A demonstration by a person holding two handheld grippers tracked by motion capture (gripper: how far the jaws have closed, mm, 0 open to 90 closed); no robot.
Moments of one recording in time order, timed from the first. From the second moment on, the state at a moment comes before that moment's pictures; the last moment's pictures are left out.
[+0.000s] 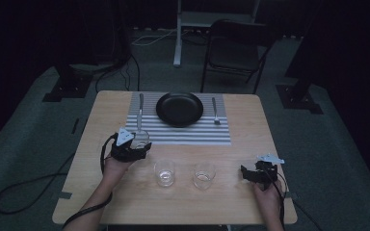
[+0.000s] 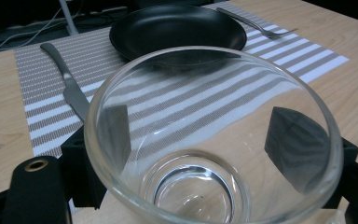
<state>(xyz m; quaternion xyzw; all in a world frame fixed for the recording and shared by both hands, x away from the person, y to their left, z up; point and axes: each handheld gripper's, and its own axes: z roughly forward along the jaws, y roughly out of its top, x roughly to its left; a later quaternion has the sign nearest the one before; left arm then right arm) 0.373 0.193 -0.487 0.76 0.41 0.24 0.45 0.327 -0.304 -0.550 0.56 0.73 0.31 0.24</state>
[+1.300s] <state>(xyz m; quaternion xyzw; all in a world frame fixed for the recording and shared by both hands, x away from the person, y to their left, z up) 0.458 0.161 -0.493 0.74 0.45 0.24 0.44 0.327 -0.304 -0.550 0.56 0.73 0.31 0.24</state>
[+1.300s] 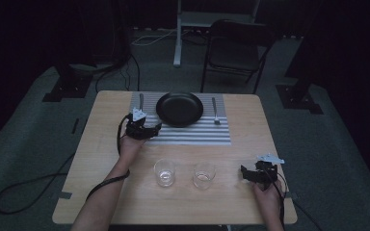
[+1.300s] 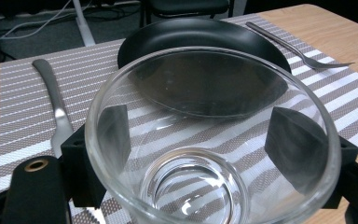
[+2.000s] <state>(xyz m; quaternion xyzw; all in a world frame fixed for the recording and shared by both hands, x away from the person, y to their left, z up) 0.483 0.153 -0.517 0.76 0.45 0.24 0.39 0.327 -0.304 -0.550 0.56 0.73 0.31 0.24</state>
